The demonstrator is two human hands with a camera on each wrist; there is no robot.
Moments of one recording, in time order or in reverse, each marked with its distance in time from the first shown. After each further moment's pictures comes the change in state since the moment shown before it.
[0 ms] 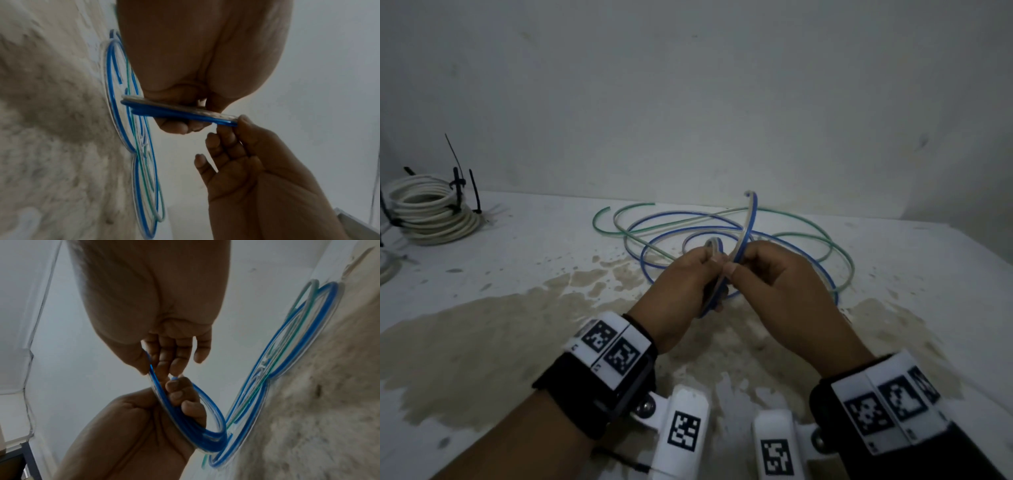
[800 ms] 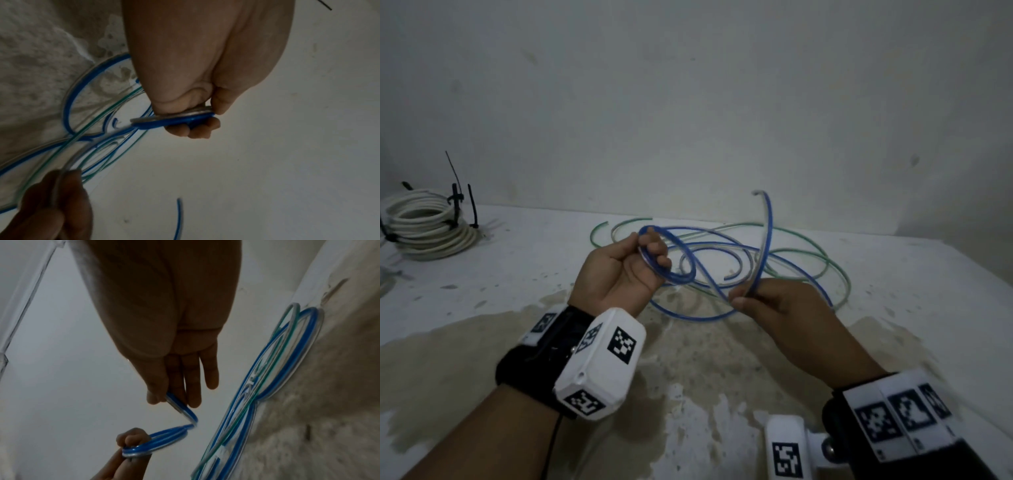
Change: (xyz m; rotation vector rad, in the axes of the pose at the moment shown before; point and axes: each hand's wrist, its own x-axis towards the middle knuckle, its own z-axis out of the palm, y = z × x) left_hand 0.031 0.011 -0.070 -1.068 -0.028 -0.025; right_hand 0.002 0.017 -0.018 -0.188 -0.137 0.038
